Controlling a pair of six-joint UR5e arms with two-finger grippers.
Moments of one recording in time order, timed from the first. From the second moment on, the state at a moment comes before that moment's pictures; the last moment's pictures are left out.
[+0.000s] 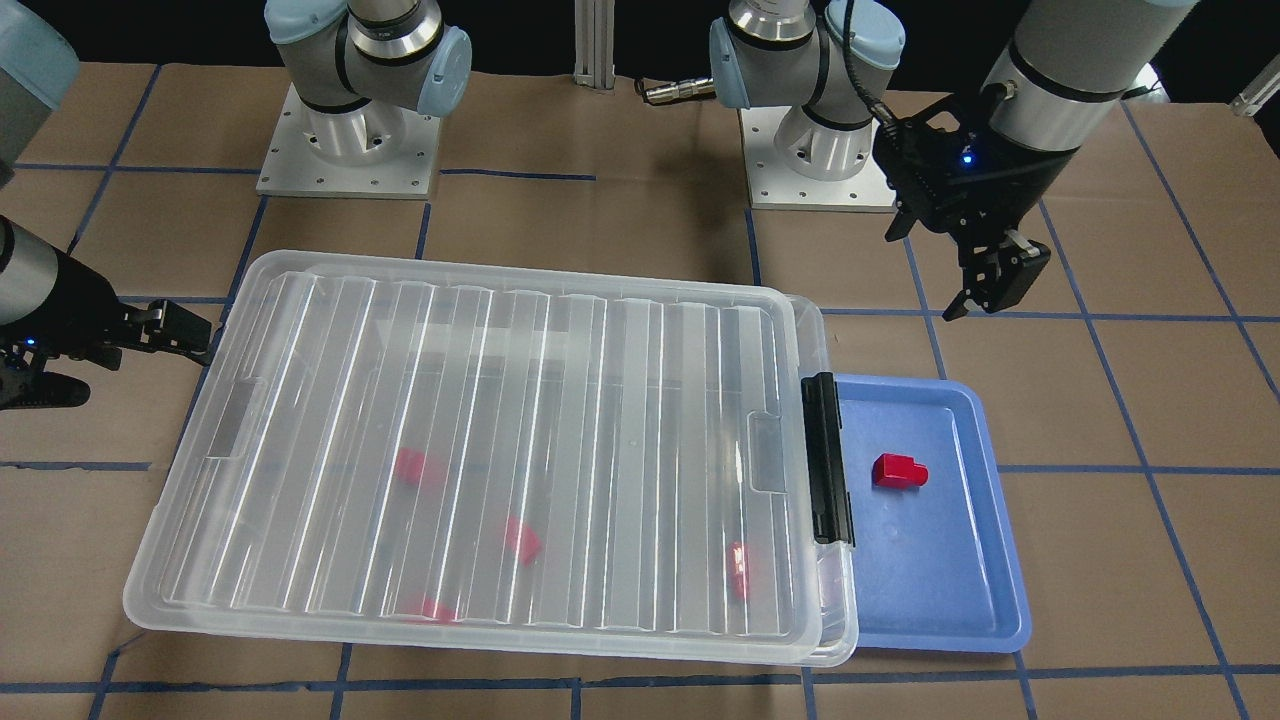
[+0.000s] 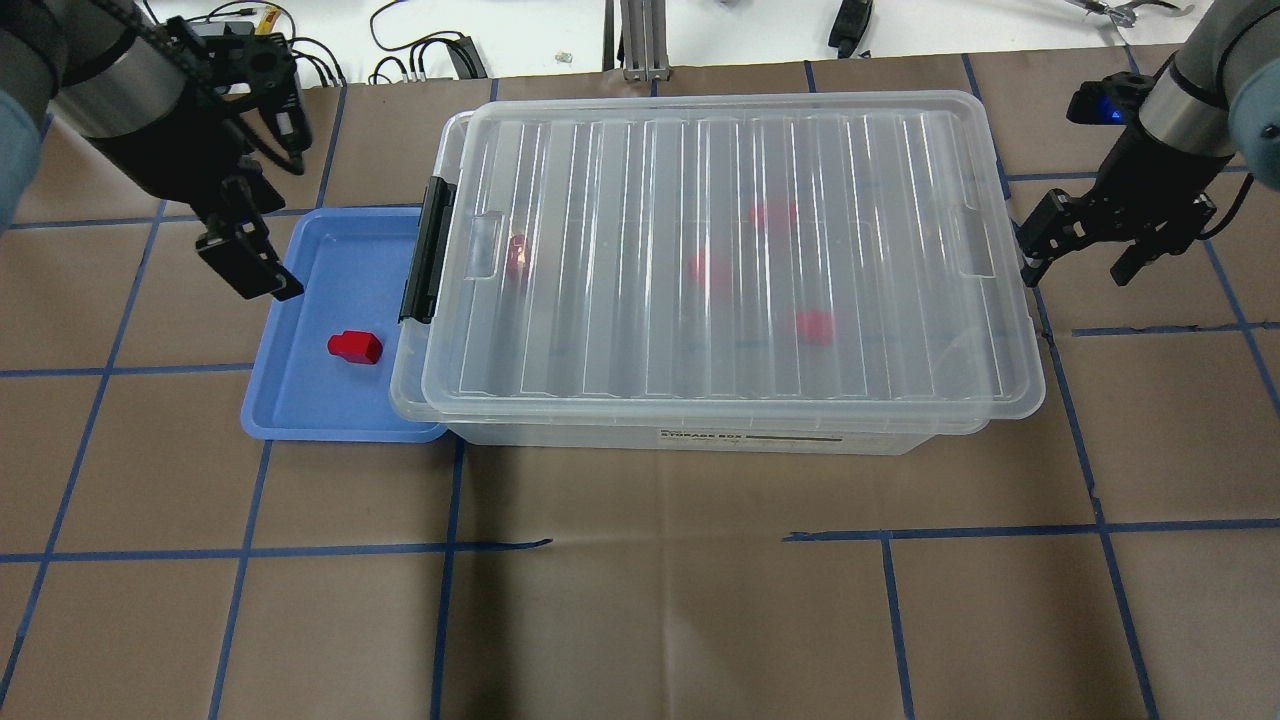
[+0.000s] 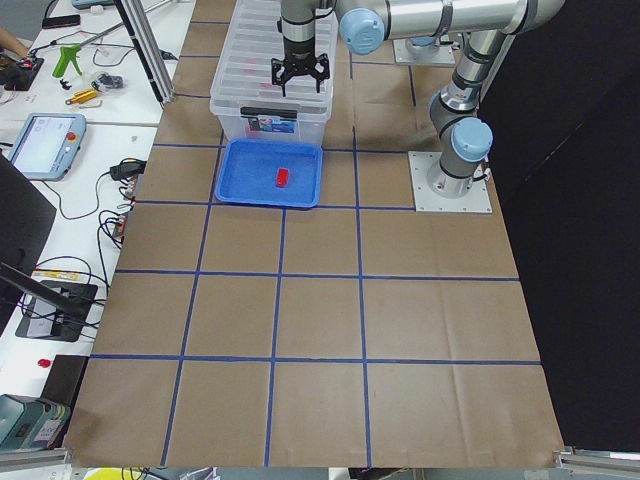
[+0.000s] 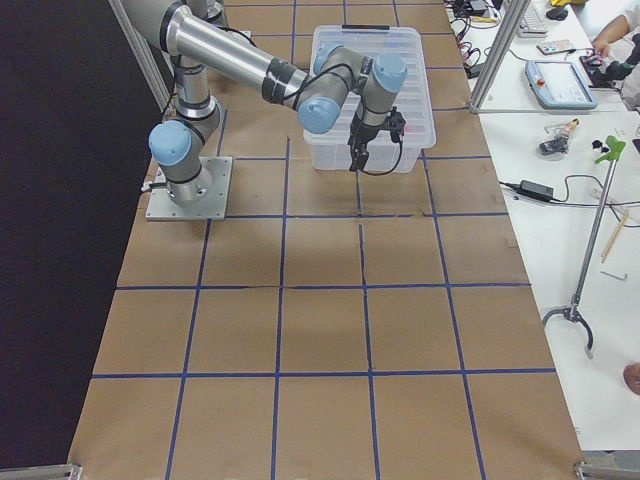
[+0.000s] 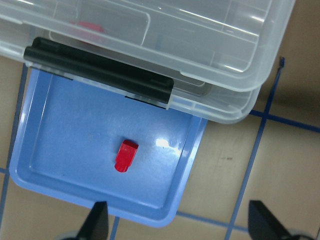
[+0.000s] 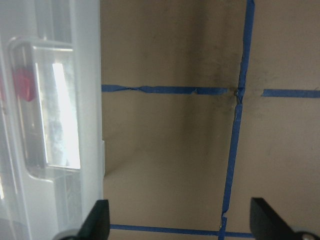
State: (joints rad) left arm -1.51 -1.56 -1.60 -1.53 1.56 1.14; right arm 1.24 -1.40 1.67 -1.67 -1.56 -0.36
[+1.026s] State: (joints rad) left arm -1.63 -1.56 -1.58 -1.48 1.56 0.04; right arm 1.52 -1.51 1.49 -1.49 -1.56 0.05
